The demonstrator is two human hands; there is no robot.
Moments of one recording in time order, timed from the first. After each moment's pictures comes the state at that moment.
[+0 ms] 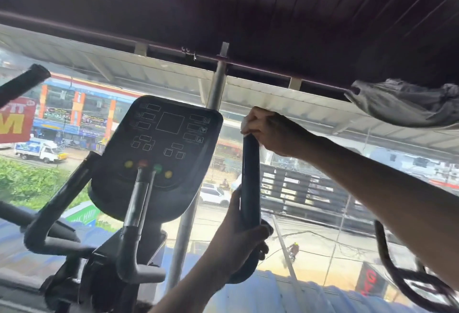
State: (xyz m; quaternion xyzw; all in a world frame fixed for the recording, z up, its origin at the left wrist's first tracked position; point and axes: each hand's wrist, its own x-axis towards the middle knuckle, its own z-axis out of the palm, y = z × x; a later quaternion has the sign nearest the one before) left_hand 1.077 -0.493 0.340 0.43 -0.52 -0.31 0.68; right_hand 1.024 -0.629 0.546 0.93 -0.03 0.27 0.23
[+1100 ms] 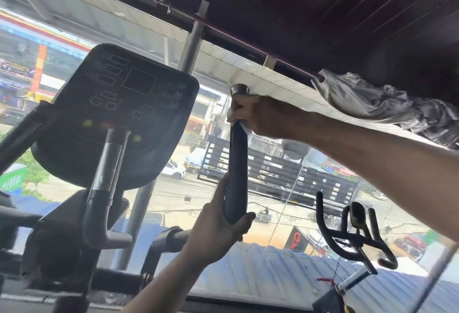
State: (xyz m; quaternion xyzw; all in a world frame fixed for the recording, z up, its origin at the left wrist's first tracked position) left_hand 1.085 -0.502 0.285 0.45 -0.58 -0.19 0.65; right_hand 1.019 -0.590 0.539 0.88 0.04 0.08 0.46
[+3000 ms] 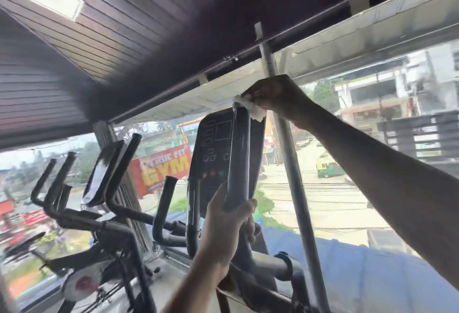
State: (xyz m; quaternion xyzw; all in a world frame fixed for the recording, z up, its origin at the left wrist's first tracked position) left_hand 1.050 -0.511 0.350 0.63 -0.38 0.01 0.68; right_hand 1.043 -0.741 0.526 0.82 0.11 0.49 -0.28
